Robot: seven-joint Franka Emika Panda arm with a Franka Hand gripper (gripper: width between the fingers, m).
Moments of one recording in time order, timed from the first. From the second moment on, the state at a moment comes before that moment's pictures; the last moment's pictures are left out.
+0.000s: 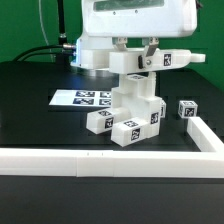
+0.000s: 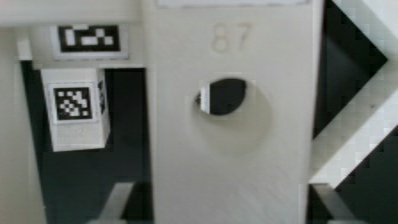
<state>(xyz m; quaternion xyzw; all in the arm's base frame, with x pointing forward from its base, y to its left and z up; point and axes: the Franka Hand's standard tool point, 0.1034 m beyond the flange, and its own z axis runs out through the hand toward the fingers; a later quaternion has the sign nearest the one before) 0.563 0.025 0.128 -0.90 0.43 -0.01 0.06</state>
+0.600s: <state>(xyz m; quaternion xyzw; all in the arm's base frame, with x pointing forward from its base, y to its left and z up) 0.551 0.028 0.124 -0.90 0.43 0.01 0.06</state>
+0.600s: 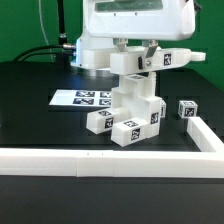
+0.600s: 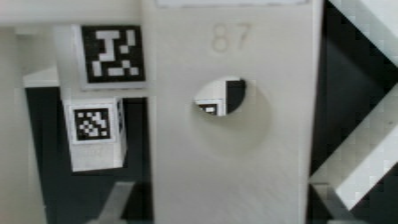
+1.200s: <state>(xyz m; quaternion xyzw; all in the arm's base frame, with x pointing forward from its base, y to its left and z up) 0.550 0.029 0.122 -0.90 0.43 0.01 0.06</state>
